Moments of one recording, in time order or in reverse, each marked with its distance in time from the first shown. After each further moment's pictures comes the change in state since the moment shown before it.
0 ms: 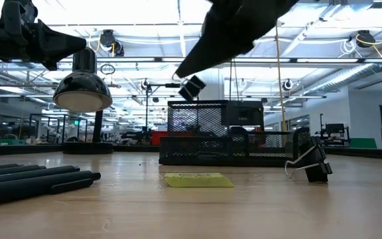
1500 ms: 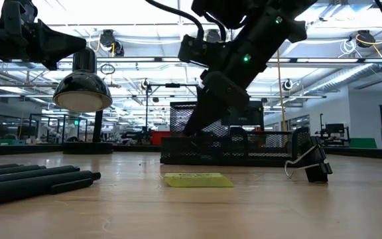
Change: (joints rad) left arm 0.000 0.000 0.000 0.001 0.000 0.007; right arm -0.110 0.137 0.000 -0.063 0.011 0.038
